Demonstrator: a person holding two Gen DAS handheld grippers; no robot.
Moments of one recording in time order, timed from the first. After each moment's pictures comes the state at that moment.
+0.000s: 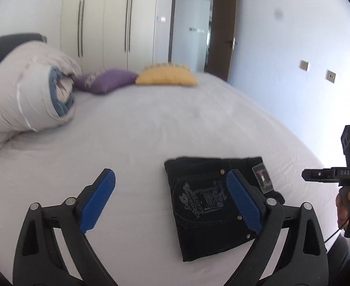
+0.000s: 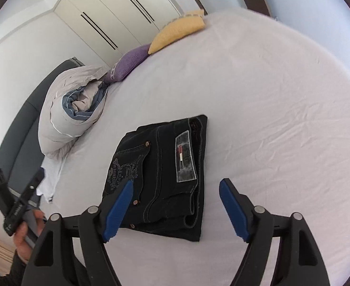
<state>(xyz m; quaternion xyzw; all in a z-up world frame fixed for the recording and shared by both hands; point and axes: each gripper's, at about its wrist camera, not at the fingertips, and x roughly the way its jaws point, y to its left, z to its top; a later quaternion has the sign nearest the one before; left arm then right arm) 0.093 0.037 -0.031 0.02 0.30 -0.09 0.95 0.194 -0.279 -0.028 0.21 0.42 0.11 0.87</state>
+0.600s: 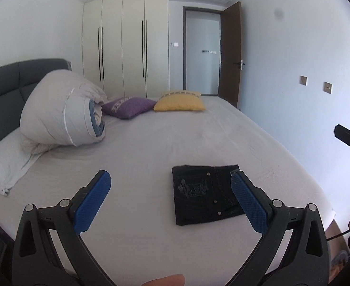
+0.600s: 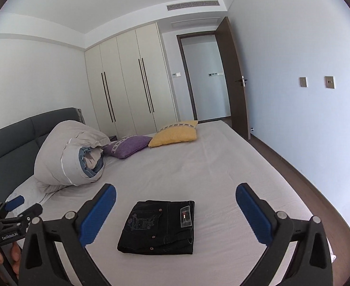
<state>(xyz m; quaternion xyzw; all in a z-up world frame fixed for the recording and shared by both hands) -0.076 0.012 0.079 0.03 0.28 -0.04 0.96 -0.012 -0.220 0.157 0.09 0.16 0.00 0.98</state>
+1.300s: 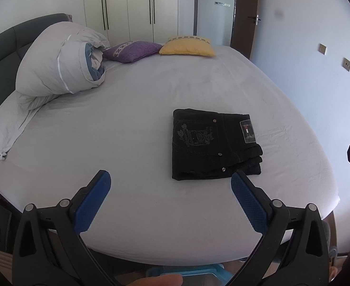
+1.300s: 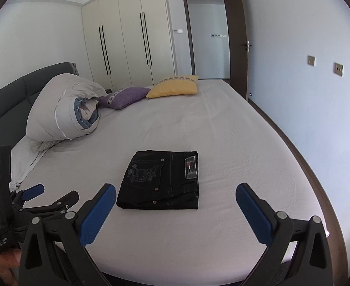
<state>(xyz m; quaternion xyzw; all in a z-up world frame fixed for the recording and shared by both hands) -0.019 -0.004 -0.015 0.03 0.43 -0.01 0.90 0.006 -0.167 0.112 0.06 0.31 -0.01 0.95</state>
